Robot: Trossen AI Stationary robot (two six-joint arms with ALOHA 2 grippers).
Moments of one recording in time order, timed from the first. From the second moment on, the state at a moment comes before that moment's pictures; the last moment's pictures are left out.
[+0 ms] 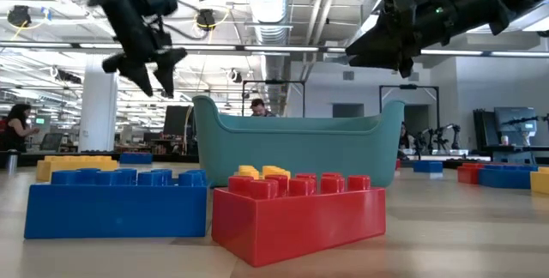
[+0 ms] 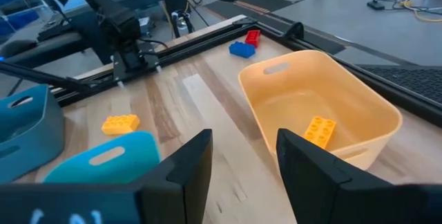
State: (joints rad) left arm 0.77 1.13 0.83 -0.59 -0.30 -0.36; right arm -0.10 1.06 0.46 0.35 0.23 0.30
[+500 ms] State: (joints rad) left arm 1.08 1.59 1.08 -0.76 -0.08 -0.24; right arm -0.10 1.06 0.46 0.35 0.20 0.31
